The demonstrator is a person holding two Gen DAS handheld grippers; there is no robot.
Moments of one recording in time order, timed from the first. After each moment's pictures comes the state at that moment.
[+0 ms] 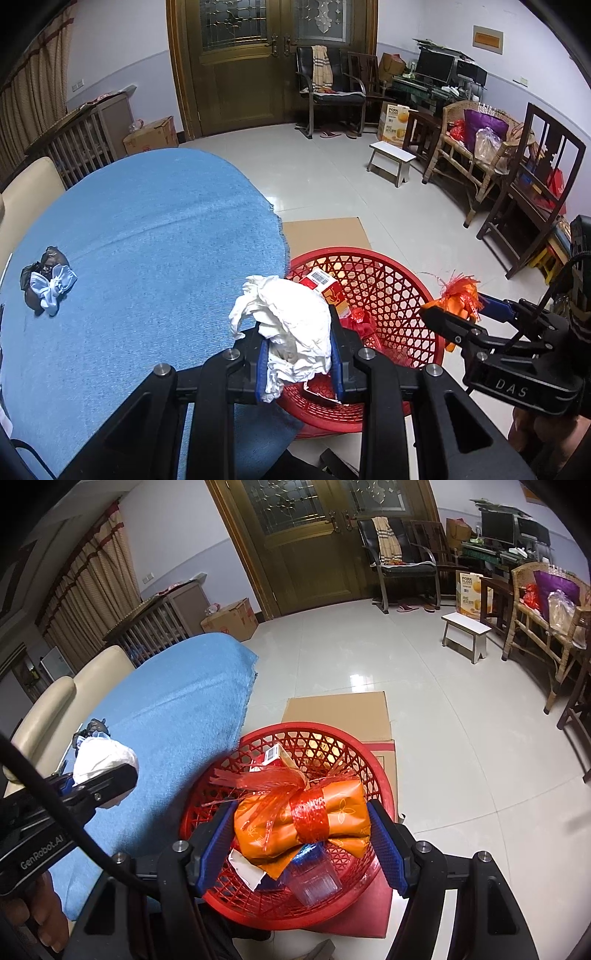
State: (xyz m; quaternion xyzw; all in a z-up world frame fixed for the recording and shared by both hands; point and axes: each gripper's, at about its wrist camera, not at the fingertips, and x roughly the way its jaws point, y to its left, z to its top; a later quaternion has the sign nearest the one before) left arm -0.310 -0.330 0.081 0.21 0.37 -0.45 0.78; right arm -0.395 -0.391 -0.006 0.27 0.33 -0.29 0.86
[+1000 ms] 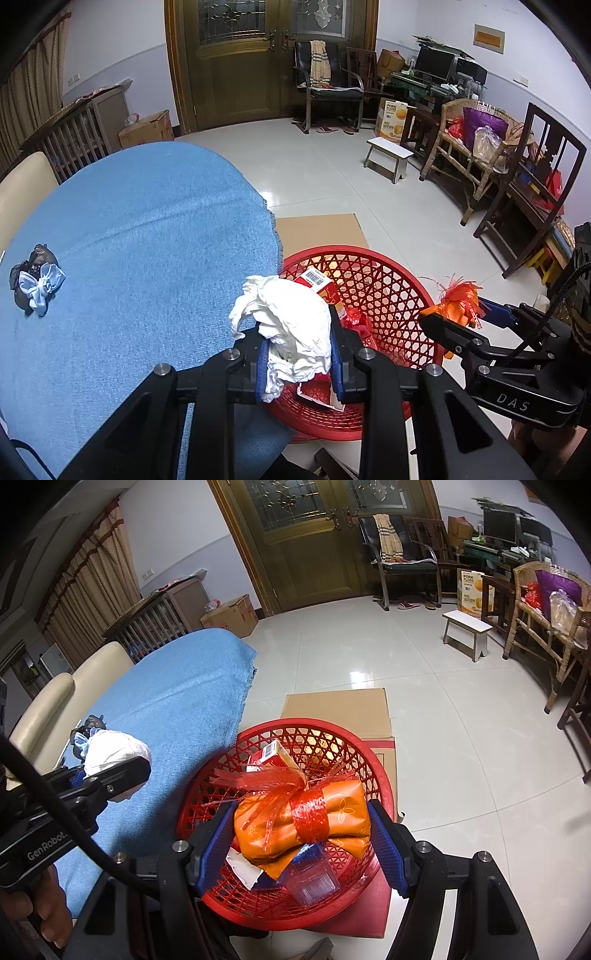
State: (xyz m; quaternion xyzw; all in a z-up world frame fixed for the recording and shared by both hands) left arm -0.308 -0.343 0.072 0.21 0.38 -0.46 0.78; right arm -0.392 -0.392 -0.009 0.27 0.34 -0.29 0.85
